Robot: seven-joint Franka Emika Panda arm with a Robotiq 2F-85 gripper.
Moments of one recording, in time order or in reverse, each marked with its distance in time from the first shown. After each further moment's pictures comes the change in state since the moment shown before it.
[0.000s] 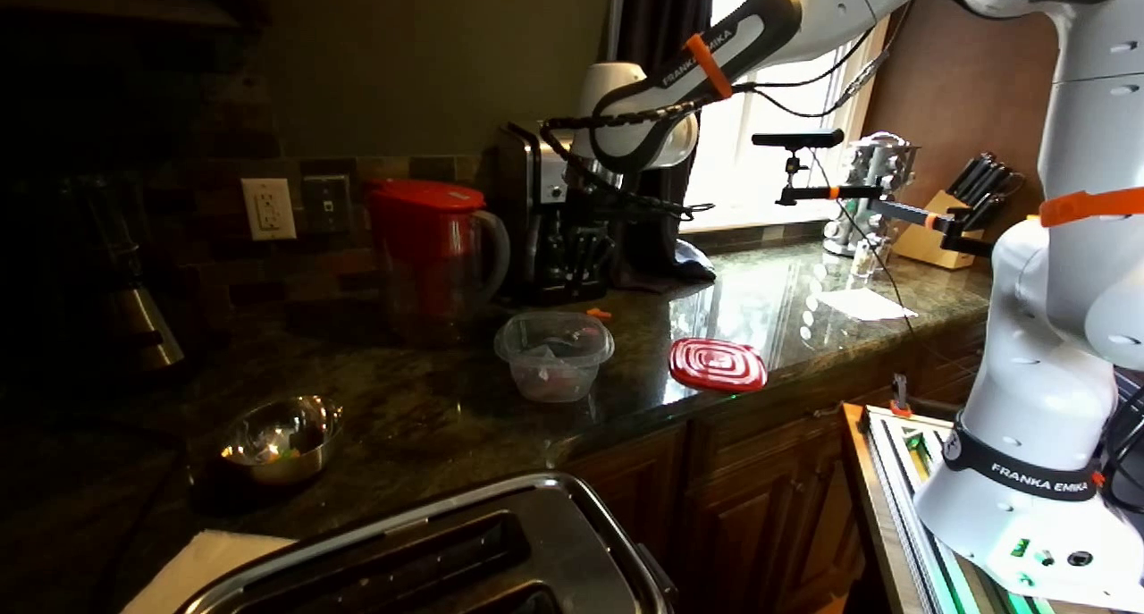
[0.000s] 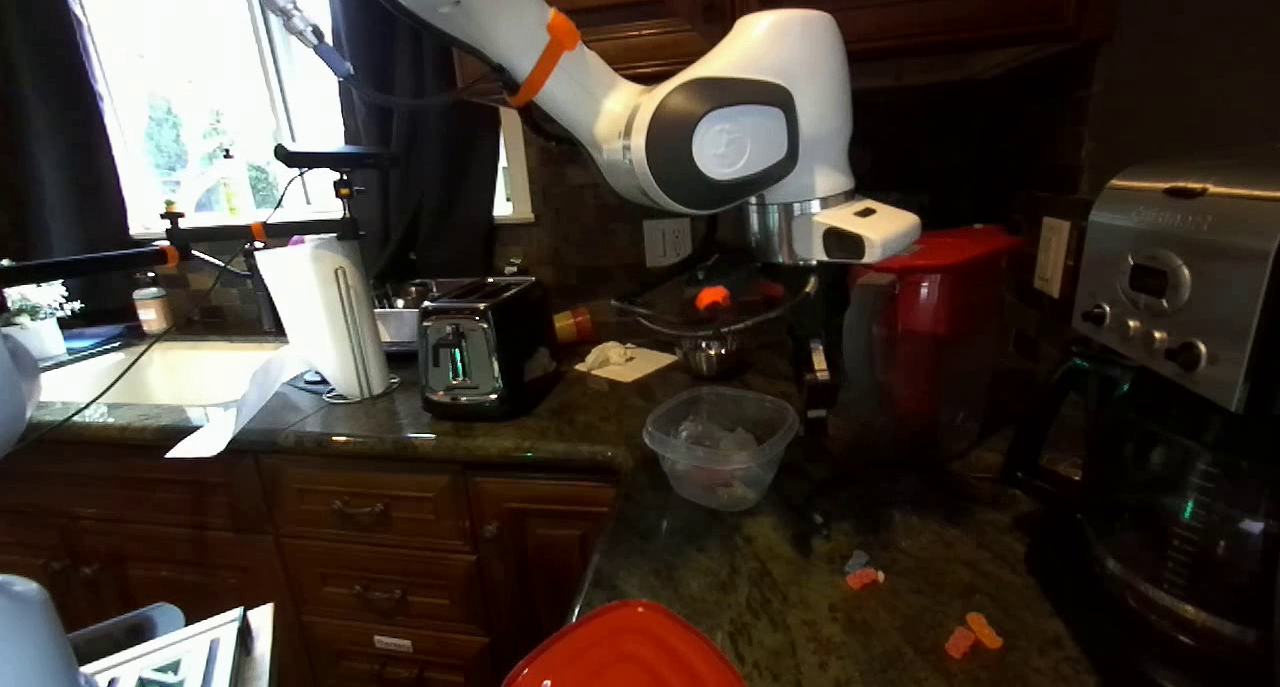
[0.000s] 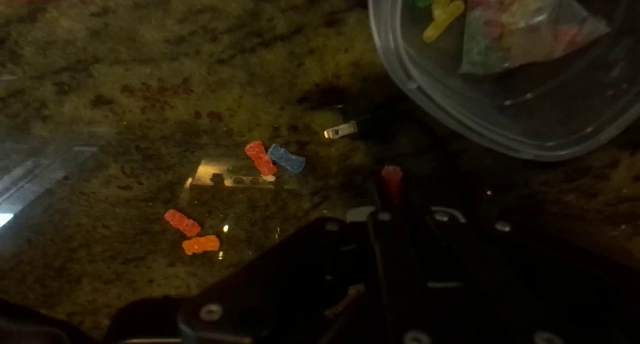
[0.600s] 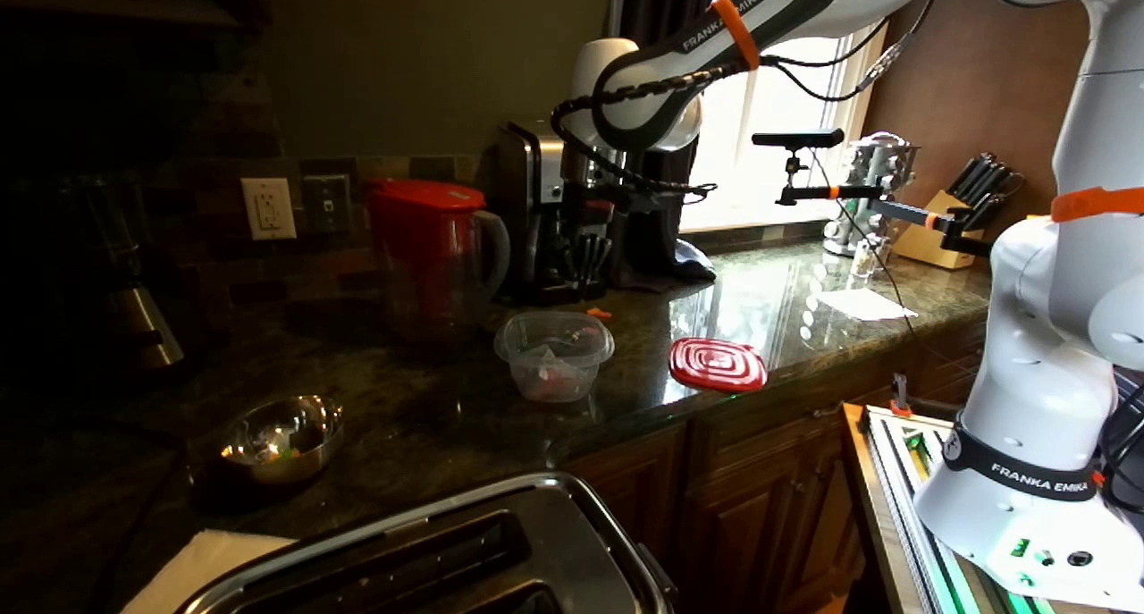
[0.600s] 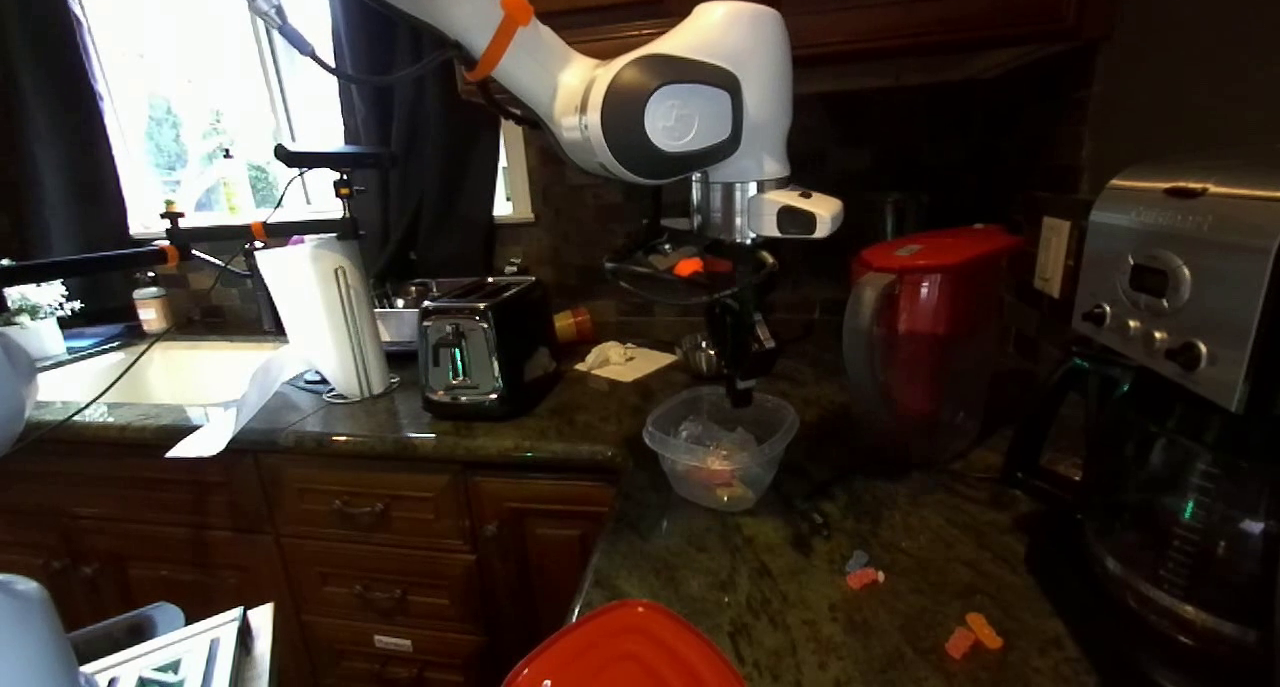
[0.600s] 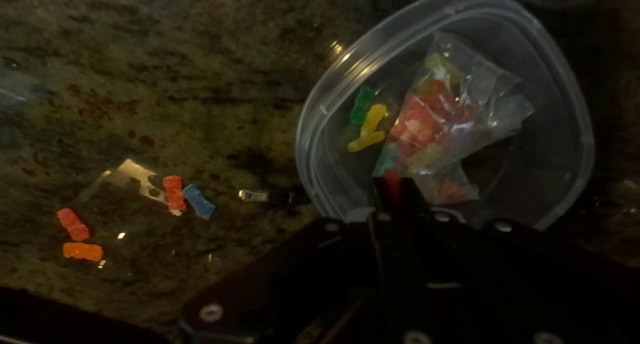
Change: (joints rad) arm 0.015 -0.071 0.086 -0.033 0.050 -0.130 -0.327
